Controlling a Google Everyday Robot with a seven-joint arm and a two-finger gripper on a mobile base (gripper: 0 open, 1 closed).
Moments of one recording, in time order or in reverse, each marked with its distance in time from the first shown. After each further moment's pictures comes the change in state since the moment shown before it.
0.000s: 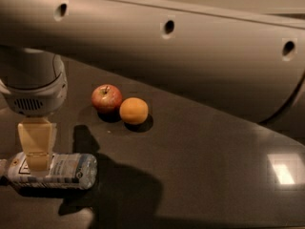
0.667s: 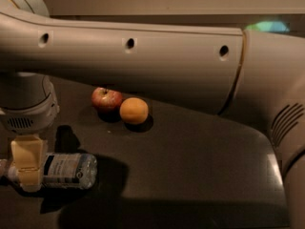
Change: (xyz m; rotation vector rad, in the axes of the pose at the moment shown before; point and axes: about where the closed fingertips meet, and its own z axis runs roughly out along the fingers) arm -0.020 0.011 0.049 -0.089 0.028 -0.008
